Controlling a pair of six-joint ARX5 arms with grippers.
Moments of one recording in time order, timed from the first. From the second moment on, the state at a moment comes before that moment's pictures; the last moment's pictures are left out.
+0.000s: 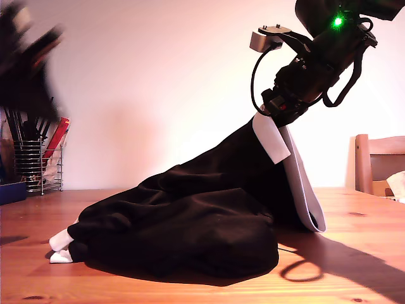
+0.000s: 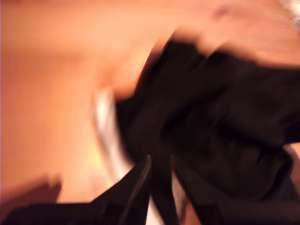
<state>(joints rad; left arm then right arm) -0.05 1.38 0.89 -0.41 0.50 -0.26 0.35 1.65 1.11 -0.08 -0.23 -0.66</state>
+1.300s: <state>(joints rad) -0.15 1.73 0.86 -0.37 0.61 -0.38 0.35 1.65 1.11 -0.06 -0.23 -0.66</state>
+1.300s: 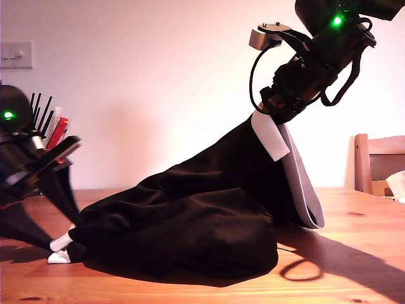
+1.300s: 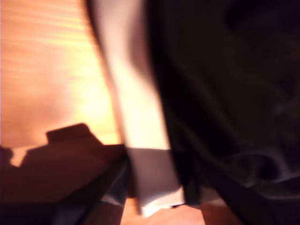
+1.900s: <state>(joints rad) -0.17 1.73 0.86 -0.29 0.63 -0.38 0.35 1.65 1.11 -0.06 -0.23 -0.66</state>
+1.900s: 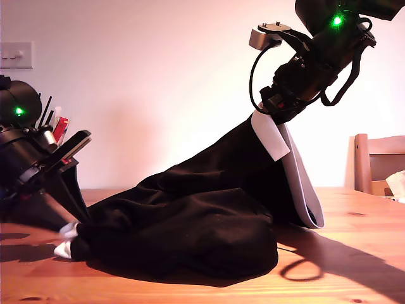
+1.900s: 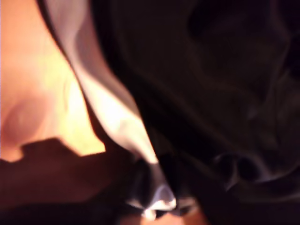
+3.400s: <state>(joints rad) -0.13 1.51 1.48 -0.73 0.35 -0.06 0.31 1.65 1.42 -0.20 -0.07 -0.60</state>
